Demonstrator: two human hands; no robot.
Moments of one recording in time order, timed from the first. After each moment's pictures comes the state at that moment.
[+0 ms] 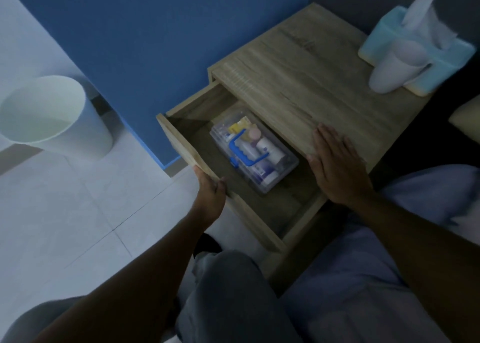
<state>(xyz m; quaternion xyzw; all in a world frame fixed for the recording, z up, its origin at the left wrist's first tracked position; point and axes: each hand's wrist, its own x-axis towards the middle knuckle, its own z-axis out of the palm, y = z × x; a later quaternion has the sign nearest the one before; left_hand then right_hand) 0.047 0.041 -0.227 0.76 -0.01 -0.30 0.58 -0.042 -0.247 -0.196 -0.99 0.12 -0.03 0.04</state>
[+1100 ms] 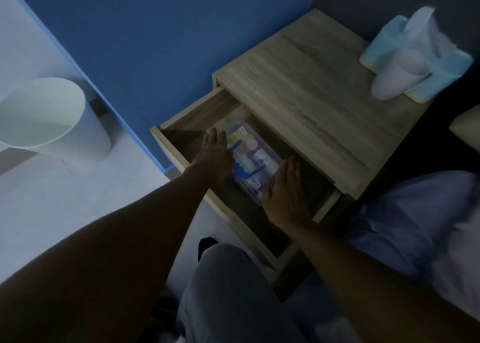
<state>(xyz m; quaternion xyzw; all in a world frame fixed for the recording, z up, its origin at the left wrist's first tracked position) 0.143 0.013 -0.186 0.91 -0.19 -0.27 0.24 -0.014 -0.110 -0.222 -0.92 0.32 0.06 0.23</state>
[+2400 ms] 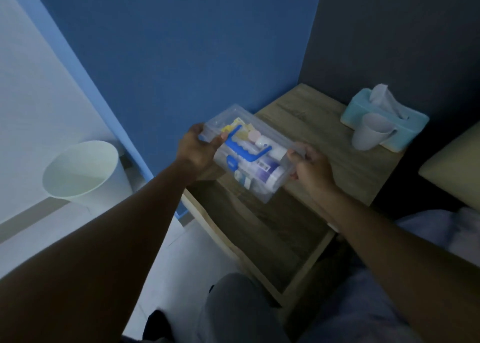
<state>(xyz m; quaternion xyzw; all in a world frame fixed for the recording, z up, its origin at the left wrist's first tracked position) 0.191 0.031 -0.047 0.84 -0.05 -0.12 0.52 0.046 -0.170 -0.058 -0.69 0.35 -0.11 0.62</state>
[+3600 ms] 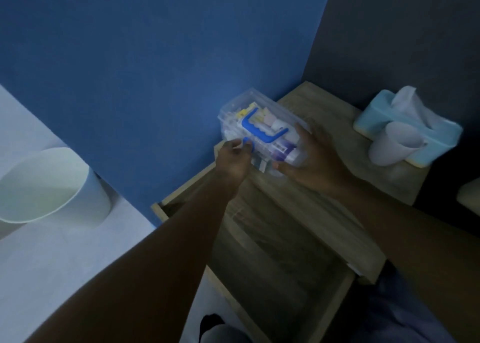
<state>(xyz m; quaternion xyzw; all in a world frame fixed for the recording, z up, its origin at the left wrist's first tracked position) 0.240 -0.083 -0.133 0.73 0.04 -0.24 0.64 0.143 -0.242 -0.098 -0.96 0.19 -0.04 0.21</state>
